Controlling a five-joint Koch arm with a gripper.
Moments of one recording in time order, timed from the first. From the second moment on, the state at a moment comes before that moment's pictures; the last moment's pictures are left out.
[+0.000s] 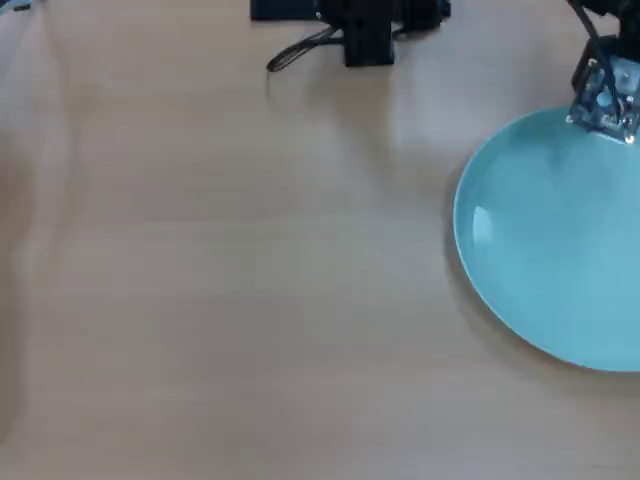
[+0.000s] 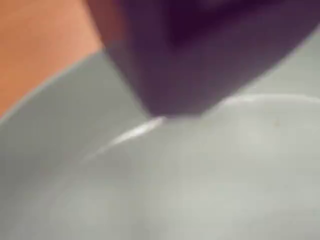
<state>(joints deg) 25.9 66.0 73.8 73.3 54.1</state>
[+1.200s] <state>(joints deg) 58.7 79.3 46.9 99.4 15.9</state>
